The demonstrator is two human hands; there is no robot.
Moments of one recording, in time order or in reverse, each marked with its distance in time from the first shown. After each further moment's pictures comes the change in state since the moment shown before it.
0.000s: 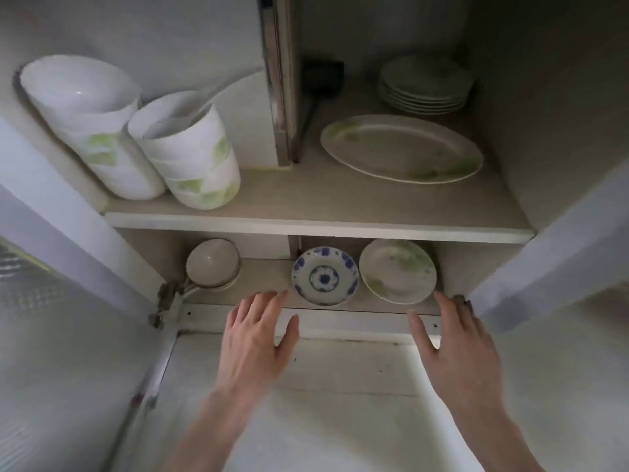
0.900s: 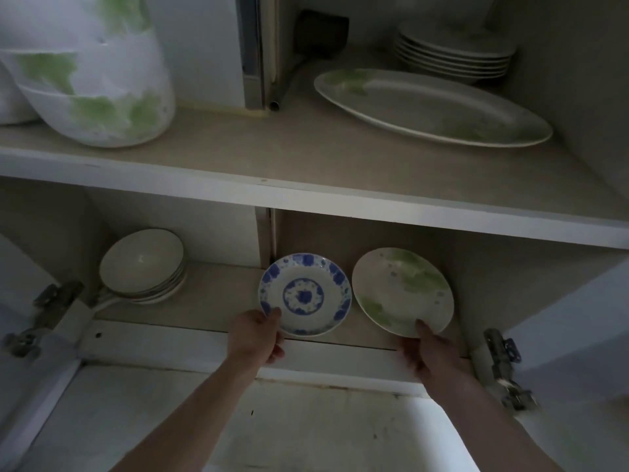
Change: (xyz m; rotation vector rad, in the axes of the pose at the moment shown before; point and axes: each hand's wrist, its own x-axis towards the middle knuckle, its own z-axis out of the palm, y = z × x) left_hand 0.079 -0.042 0.216 -0.821 -0.243 -0.939; right_hand 0.111 0.073 0.207 1.001 -0.316 0.924
